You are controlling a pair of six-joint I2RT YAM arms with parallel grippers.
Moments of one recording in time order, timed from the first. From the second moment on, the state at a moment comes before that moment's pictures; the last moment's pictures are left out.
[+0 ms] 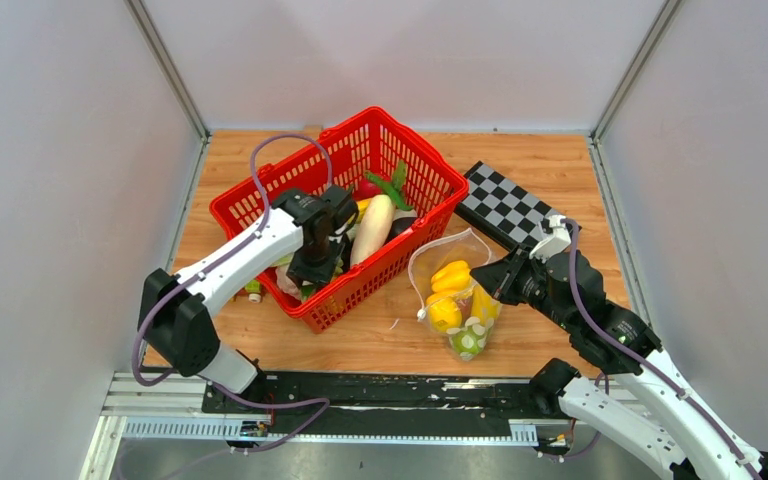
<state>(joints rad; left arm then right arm) -0.65 1.52 1.30 -1.31 -0.15 -0.36 0.70 0.58 0.81 -0.63 0.09 0.83</state>
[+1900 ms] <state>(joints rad) -0.77 1.08 1.29 -0.53 0.23 -0.49 0.70 0.57 0.81 -0.63 0.10 0.83</state>
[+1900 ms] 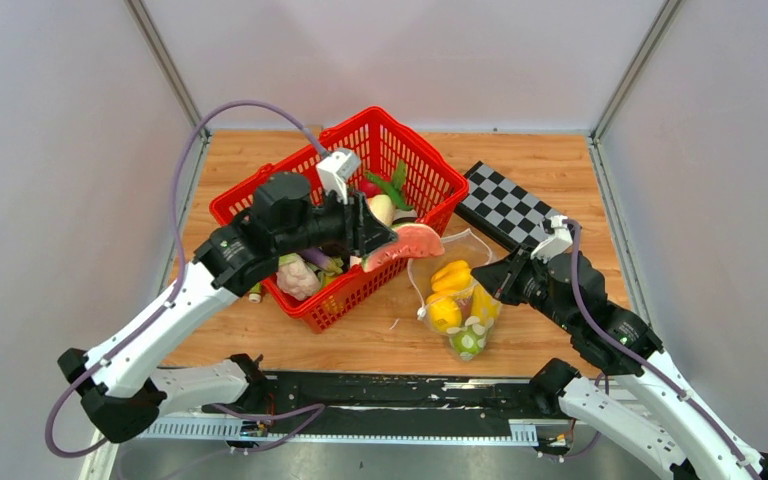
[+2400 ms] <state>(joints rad) -0.92 1.25 1.22 -0.38 0.24 -0.45 0.70 0.56 0.81 -0.63 0.07 0.83</state>
